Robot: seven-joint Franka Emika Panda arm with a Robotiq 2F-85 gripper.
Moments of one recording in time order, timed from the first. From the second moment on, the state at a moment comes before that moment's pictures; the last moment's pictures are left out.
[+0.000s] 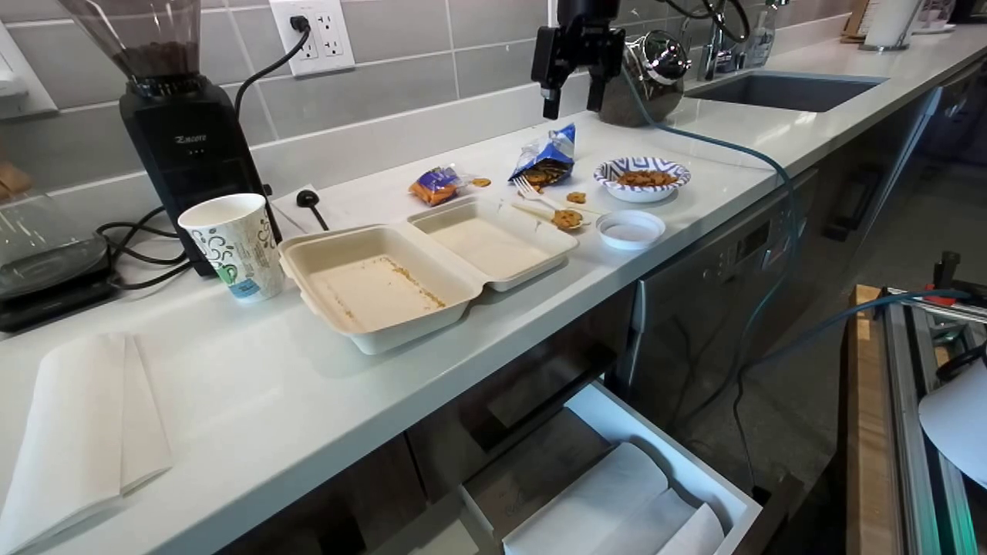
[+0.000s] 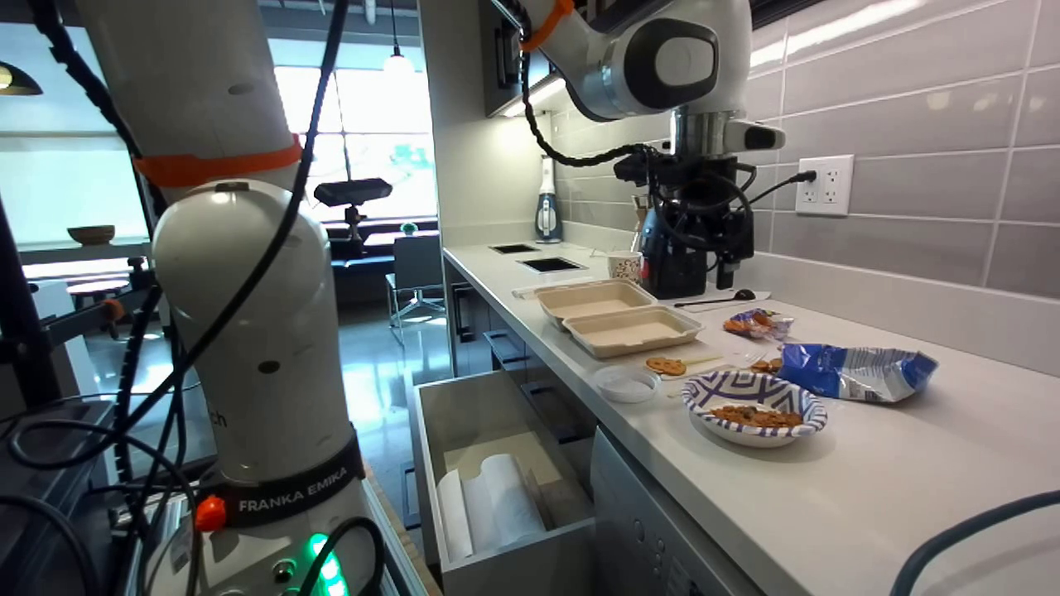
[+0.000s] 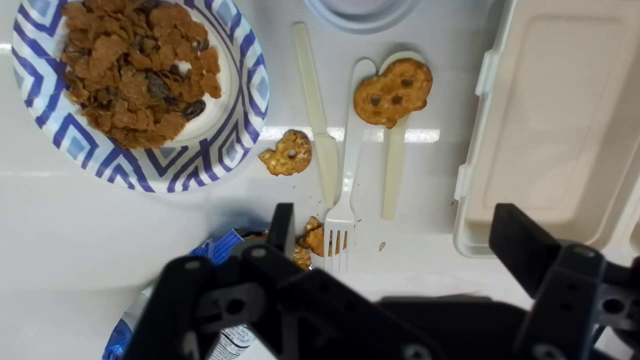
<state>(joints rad) -0.09 -0.13 -0.12 -2.31 0.07 2.28 -0.03</state>
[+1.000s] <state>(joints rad) -0.09 -0.07 -0.07 -2.31 -0.02 2.29 0.04</state>
